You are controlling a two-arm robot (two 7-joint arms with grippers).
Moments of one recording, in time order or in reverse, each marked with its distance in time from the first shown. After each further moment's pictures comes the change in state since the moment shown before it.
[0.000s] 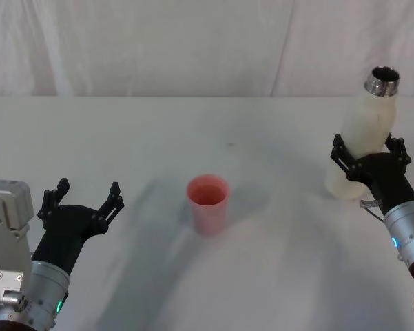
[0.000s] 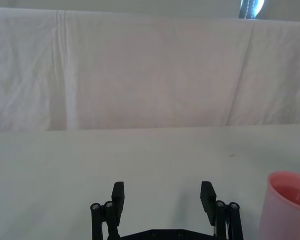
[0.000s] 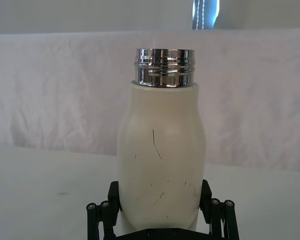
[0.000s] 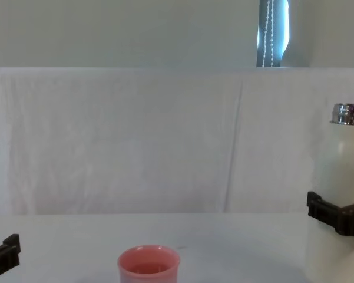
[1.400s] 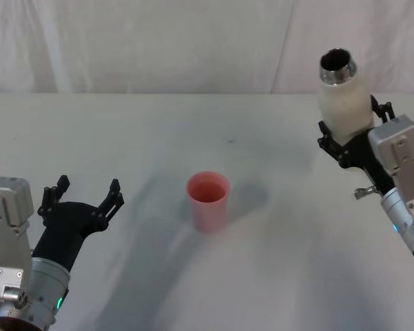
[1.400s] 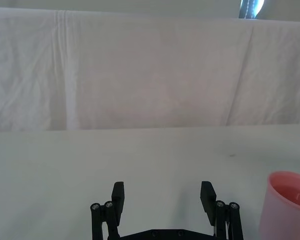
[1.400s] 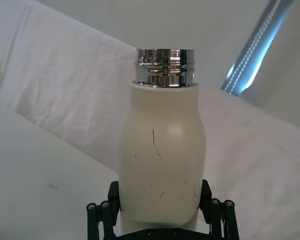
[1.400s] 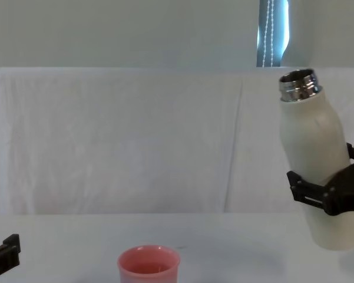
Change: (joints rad) left arm 0.000 0.000 0.000 0.000 0.000 0.000 0.000; right arm 0.019 0.110 -0.097 -0.088 -0.321 -0.033 -0.031
